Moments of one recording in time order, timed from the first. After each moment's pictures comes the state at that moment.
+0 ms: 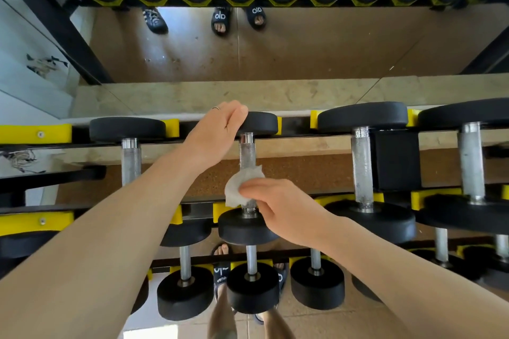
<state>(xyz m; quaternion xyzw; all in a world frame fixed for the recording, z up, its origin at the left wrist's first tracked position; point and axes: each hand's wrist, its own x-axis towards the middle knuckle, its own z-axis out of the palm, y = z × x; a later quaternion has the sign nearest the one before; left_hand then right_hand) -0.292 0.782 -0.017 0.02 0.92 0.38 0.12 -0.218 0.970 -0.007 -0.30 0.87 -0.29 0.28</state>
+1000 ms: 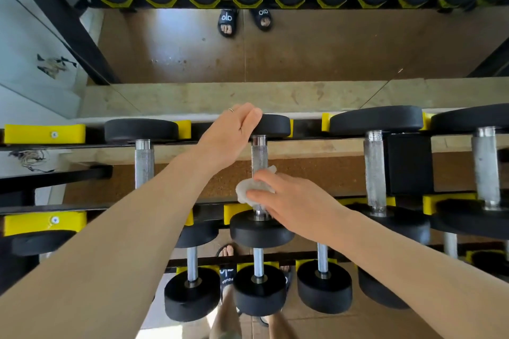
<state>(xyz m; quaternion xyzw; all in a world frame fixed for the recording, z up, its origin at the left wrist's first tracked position) -0.293 0.779 -0.019 0.01 0.91 0.40 0.13 -0.228 0.971 -0.023 -0.46 0.87 -0.10 0.16</state>
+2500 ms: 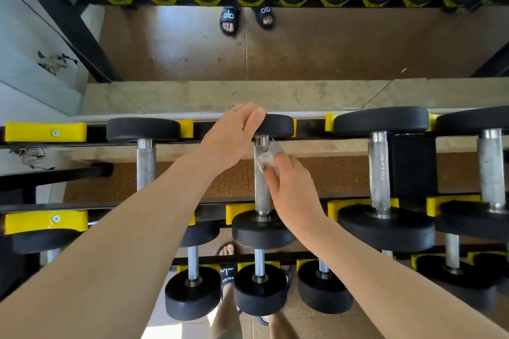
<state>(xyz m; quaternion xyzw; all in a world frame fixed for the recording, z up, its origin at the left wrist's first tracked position) -0.292 0.779 -0.020 0.01 0.91 0.40 0.12 -0.226 0.937 -0.044 -0.09 0.94 -0.32 0.09</state>
